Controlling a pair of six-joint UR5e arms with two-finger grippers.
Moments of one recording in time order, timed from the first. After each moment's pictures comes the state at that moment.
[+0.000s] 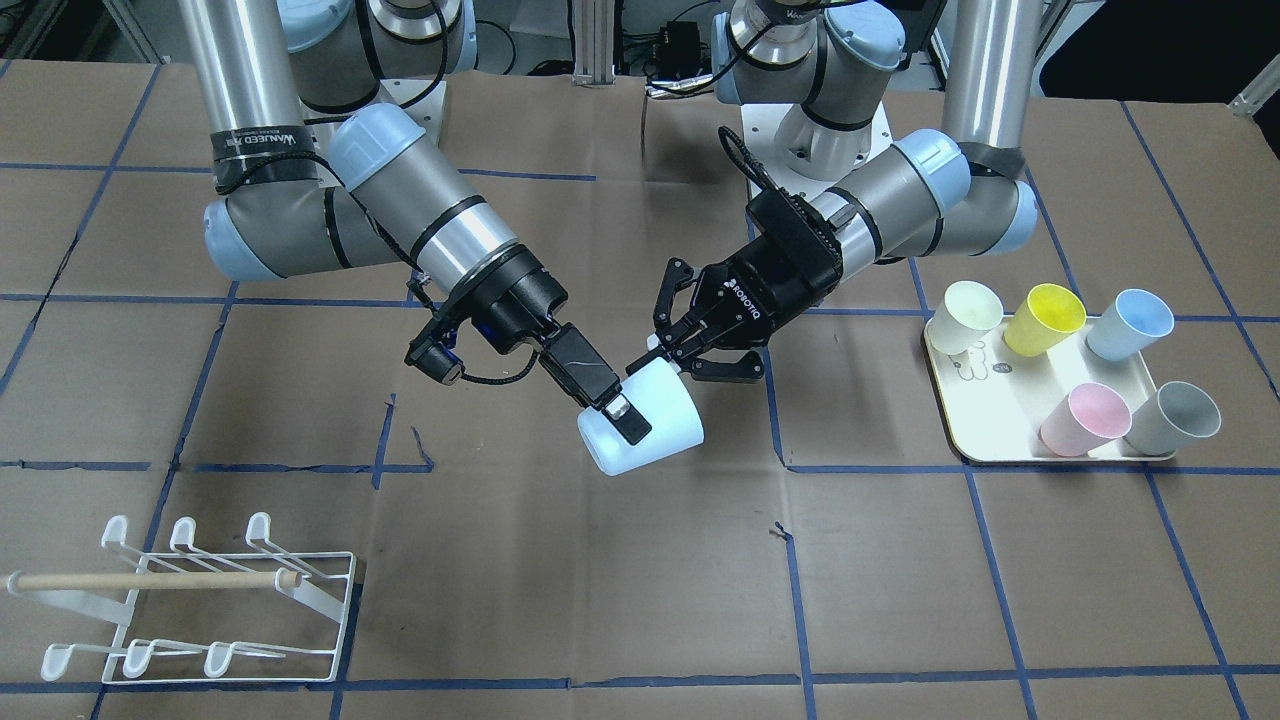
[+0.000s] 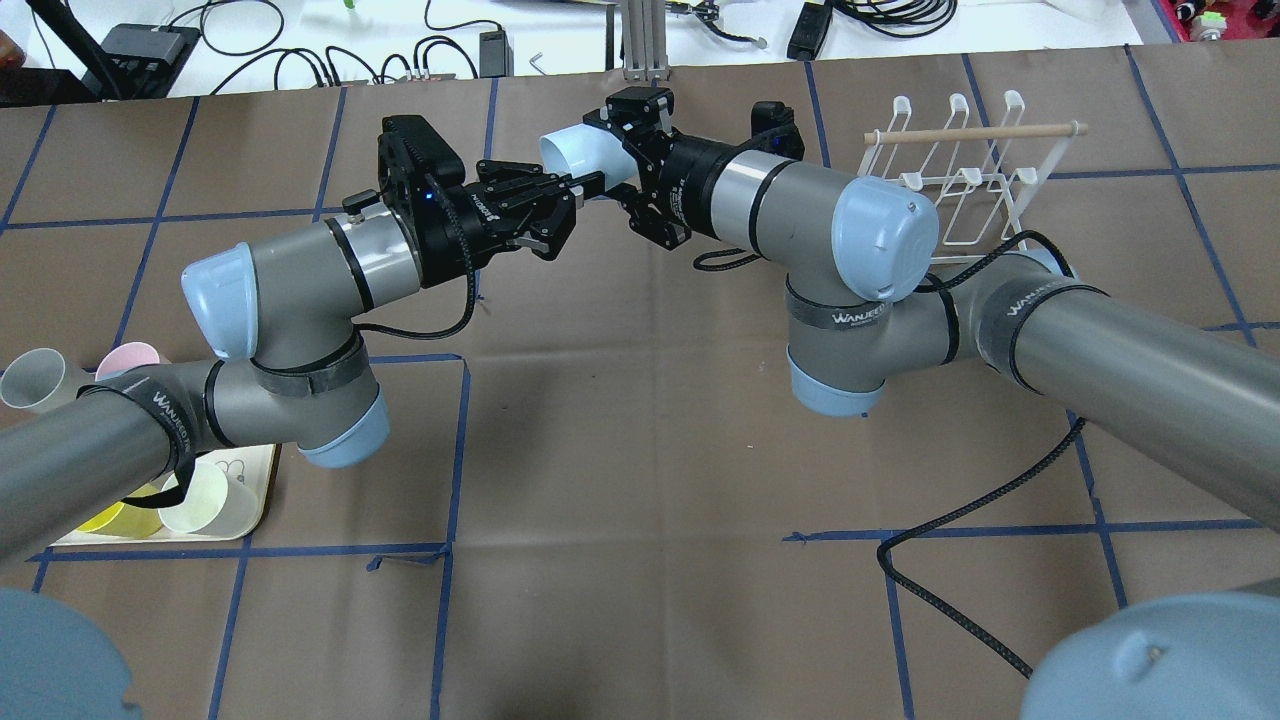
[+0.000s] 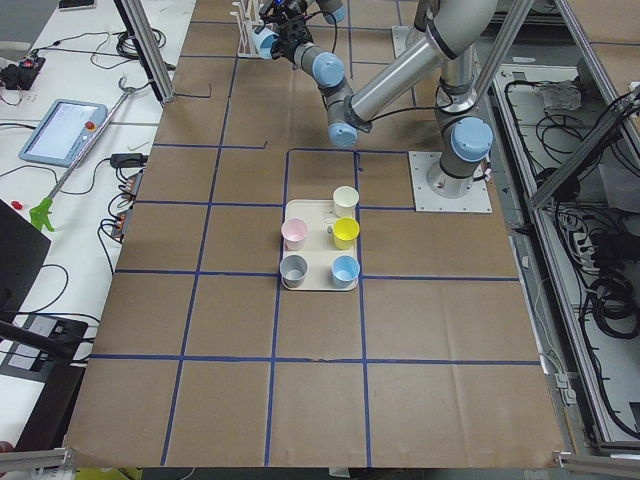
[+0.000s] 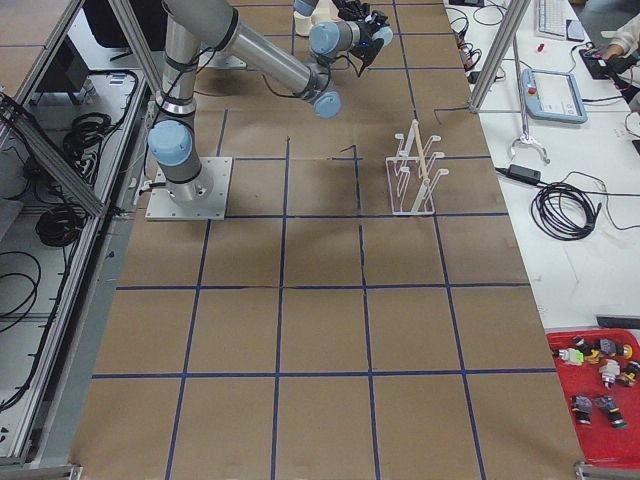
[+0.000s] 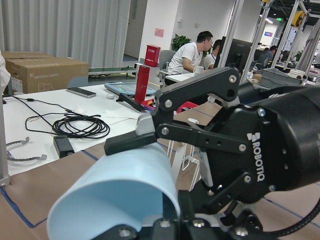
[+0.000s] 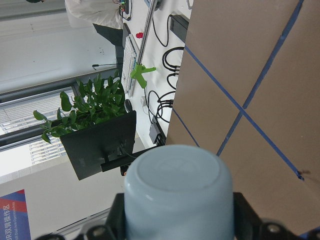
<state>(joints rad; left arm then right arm) -1.51 -1.89 -2.12 0.38 0.56 0.24 1.78 -1.17 1.93 -3.44 -1.00 1.56</state>
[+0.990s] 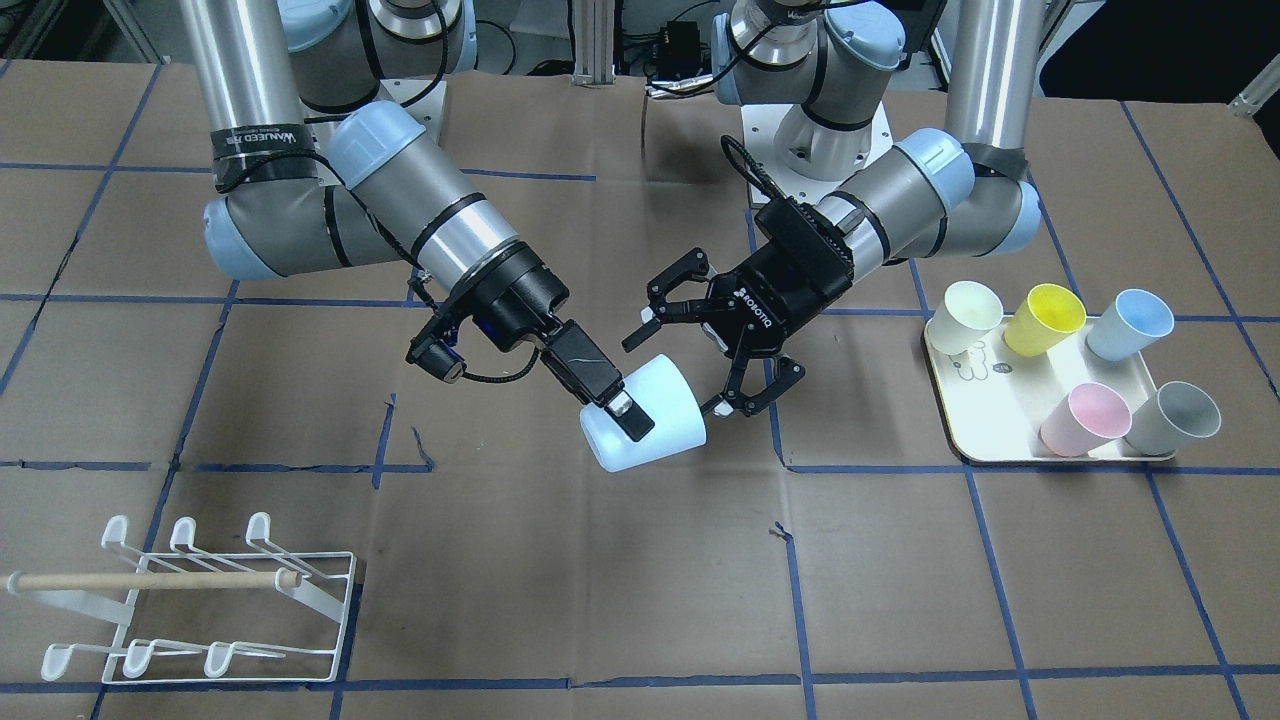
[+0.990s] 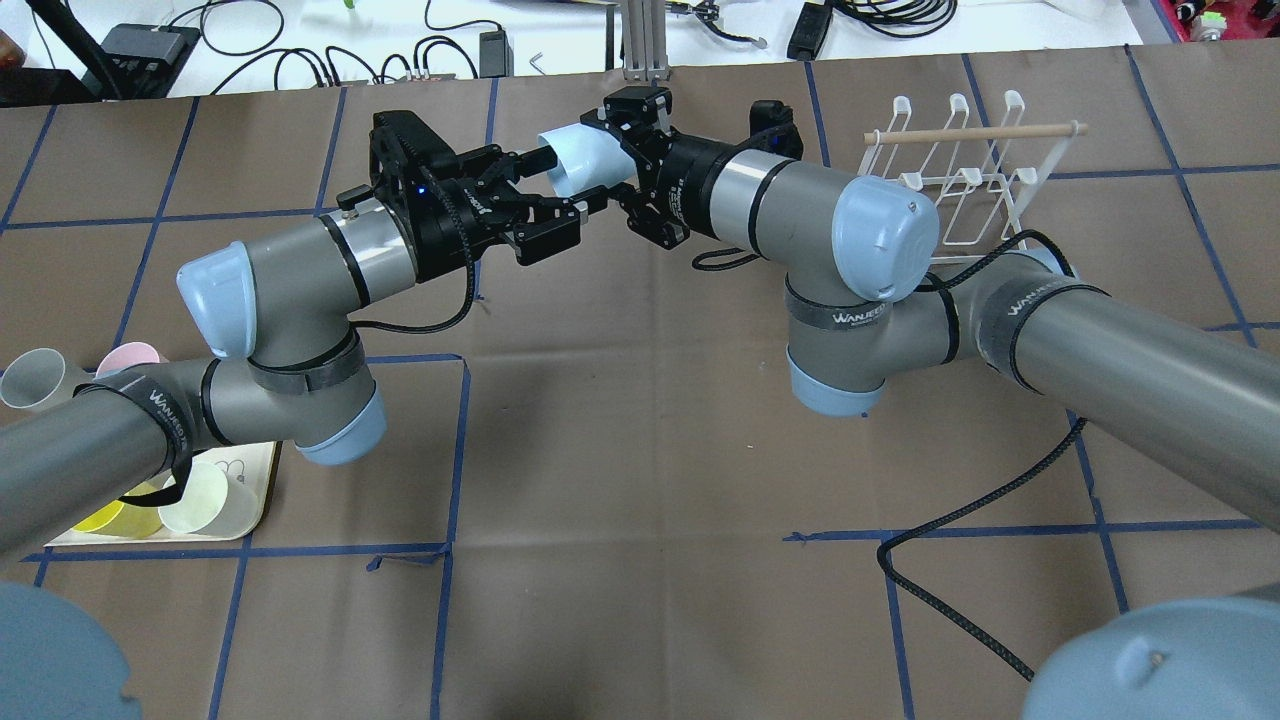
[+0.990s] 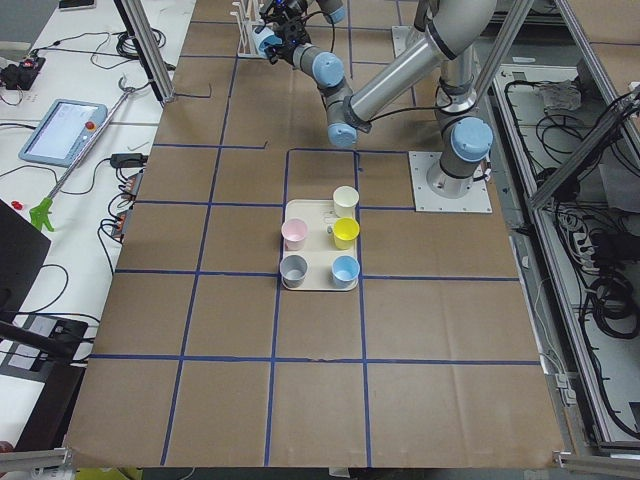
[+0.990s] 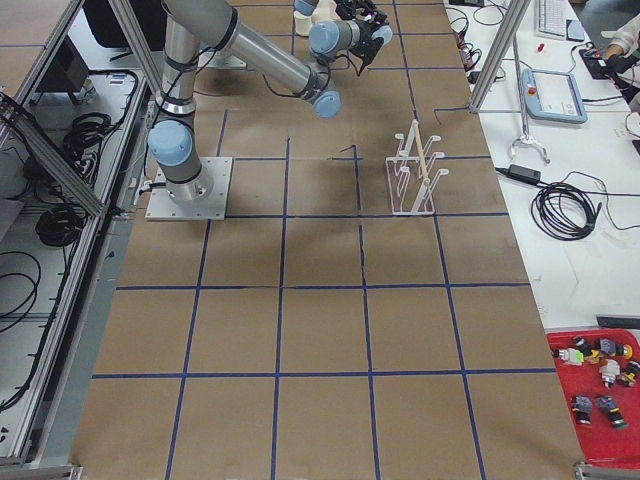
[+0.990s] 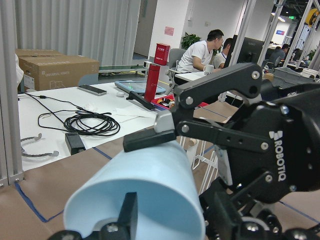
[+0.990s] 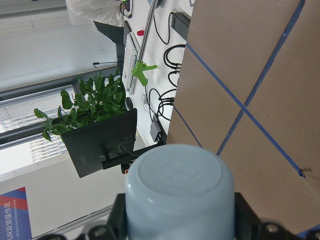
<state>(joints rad) -1.49 -1.89 -2.12 0.39 0.60 0.22 1.78 -1.17 1.93 -3.44 -1.00 1.56</state>
